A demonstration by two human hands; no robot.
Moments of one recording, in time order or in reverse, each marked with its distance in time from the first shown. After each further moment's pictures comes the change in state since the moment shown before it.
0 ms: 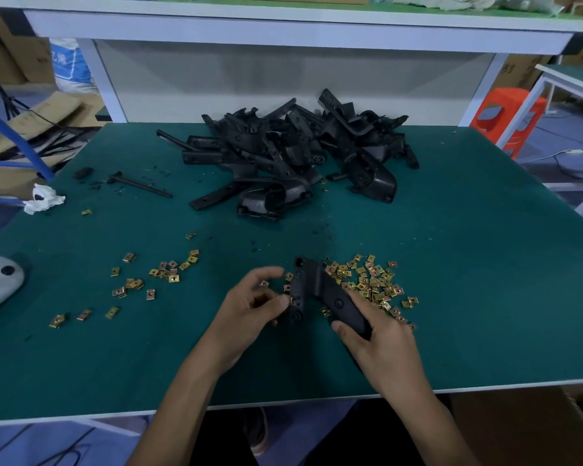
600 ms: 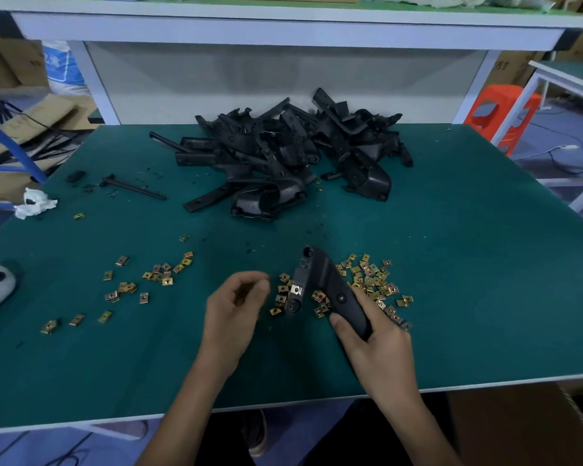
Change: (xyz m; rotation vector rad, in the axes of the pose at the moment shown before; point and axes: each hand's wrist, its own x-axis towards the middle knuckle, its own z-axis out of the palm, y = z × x) left_hand 0.001 -0.009 0.007 0.085 0.373 0.119; right_hand -0.007 0.006 0.013 0.085 0.184 0.013
